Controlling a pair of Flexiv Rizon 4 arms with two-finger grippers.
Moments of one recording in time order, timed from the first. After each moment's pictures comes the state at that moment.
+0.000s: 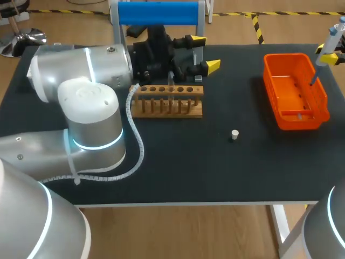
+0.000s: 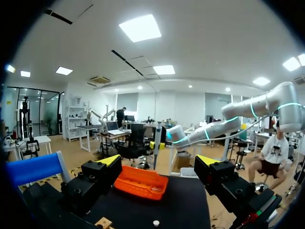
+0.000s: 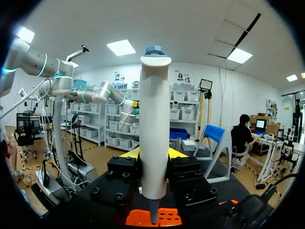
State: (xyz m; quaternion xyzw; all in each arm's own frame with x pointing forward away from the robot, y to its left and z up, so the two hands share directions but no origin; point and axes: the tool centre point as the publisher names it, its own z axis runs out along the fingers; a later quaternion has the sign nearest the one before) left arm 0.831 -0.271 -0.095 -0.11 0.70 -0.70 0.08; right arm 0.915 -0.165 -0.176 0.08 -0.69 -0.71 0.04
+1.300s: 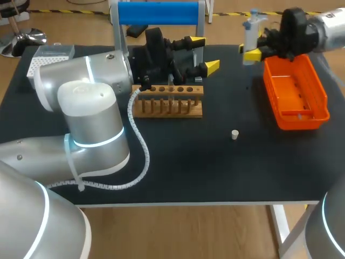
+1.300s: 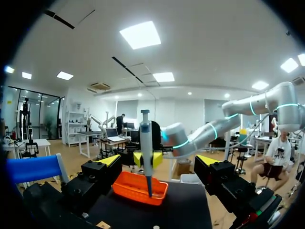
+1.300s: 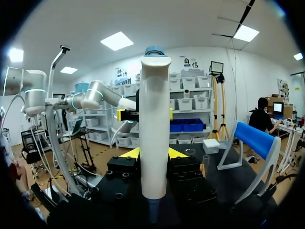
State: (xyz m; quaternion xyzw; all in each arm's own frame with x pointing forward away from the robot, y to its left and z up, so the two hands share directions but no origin) left arm 0.831 -0.270 -0.096 -0.11 0.68 -0.72 0.08; right arm 0.873 0.059 -0.137 0.08 -0.72 -0.67 0.12
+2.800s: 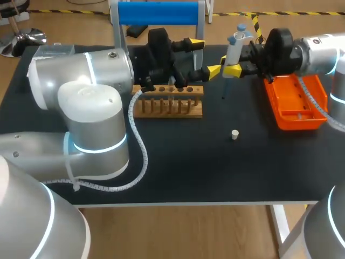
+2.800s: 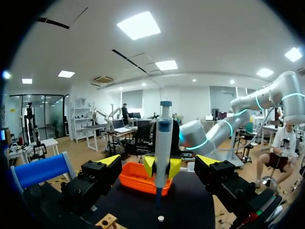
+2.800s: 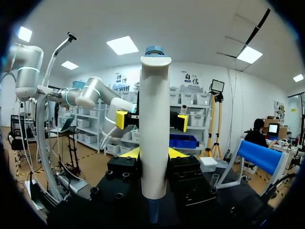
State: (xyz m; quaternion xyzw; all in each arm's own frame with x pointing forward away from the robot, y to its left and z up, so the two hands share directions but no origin) left arm 0.823 -0.269 -0.100 -0.12 0.72 -0.68 0.12; right arm 0.830 0.108 -0.139 0.10 -0.68 -0.73 0.05
